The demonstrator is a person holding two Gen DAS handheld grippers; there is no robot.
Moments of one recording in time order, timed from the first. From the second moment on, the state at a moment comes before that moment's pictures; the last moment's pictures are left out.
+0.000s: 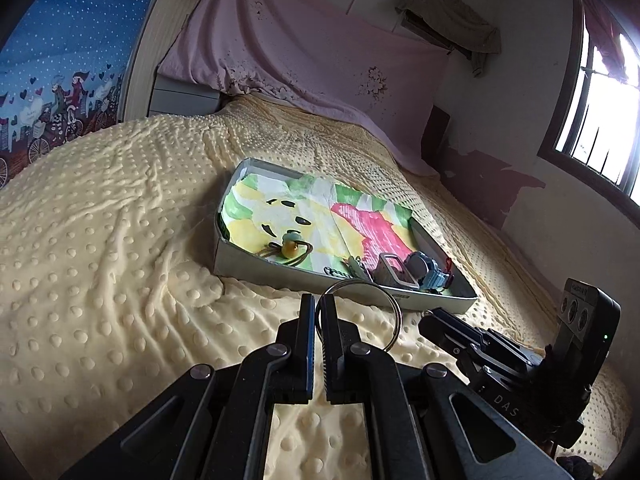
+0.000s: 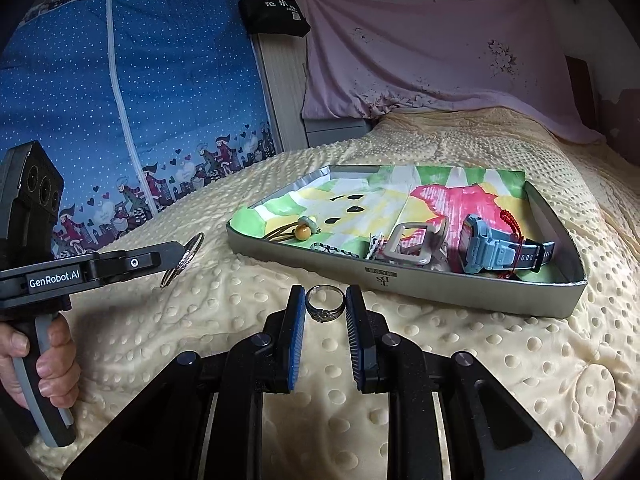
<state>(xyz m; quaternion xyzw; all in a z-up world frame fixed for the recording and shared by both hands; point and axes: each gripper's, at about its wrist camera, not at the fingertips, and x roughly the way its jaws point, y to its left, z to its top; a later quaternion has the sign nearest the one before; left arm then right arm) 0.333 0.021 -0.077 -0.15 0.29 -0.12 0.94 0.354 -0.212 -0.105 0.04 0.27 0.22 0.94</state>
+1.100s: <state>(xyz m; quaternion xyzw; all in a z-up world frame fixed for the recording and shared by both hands) 0.430 0.025 -0.100 -0.12 0.34 -0.05 0.93 0.447 -0.168 -0.114 0.03 0.33 0.19 0.92</state>
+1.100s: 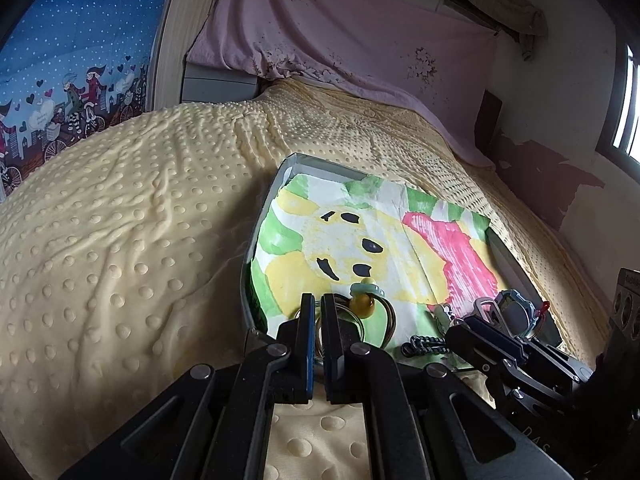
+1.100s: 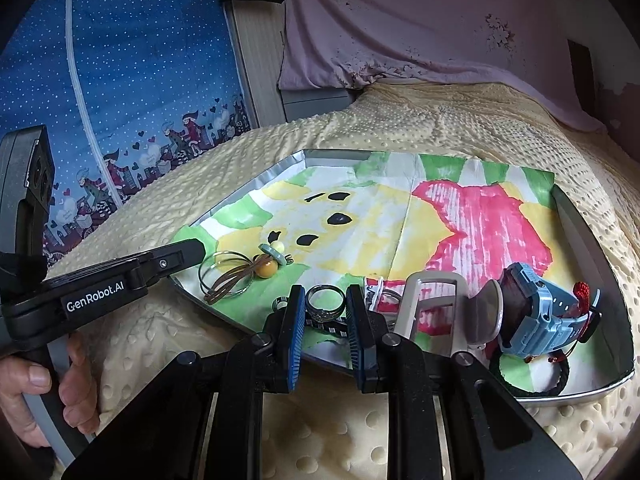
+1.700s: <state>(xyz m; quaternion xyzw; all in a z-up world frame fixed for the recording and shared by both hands) 0.405 0.022 -0.094 -0.12 0.31 -0.07 0.94 0.412 -0.194 -0.095 0.05 0.26 0.15 0.95</state>
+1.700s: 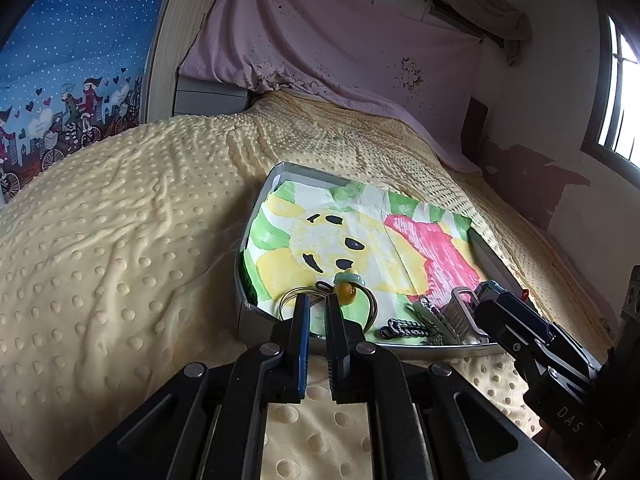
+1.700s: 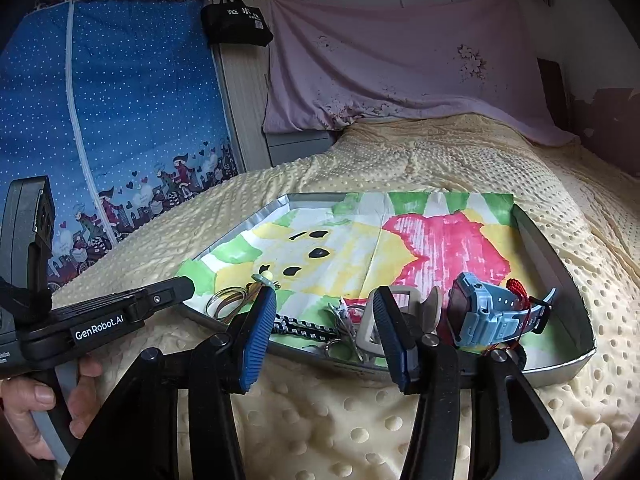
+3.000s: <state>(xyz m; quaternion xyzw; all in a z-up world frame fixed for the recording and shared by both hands) 0.278 0.011 -0.052 -0.10 0.16 -0.05 0.98 0.275 -0.264 -0.044 0.11 0.12 0.08 0.98</state>
